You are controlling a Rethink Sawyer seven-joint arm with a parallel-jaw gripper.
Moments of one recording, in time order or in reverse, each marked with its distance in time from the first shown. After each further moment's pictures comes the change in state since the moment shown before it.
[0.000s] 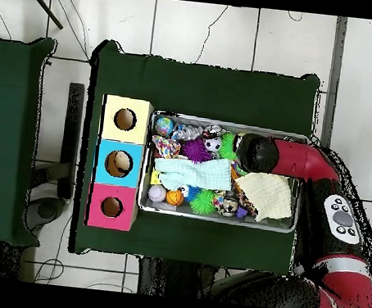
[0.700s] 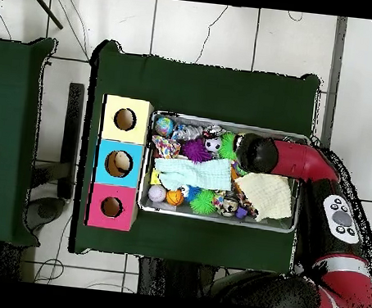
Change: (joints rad) arm 0.000 0.007 -0.004 -0.002 0.000 -0.021 0.000
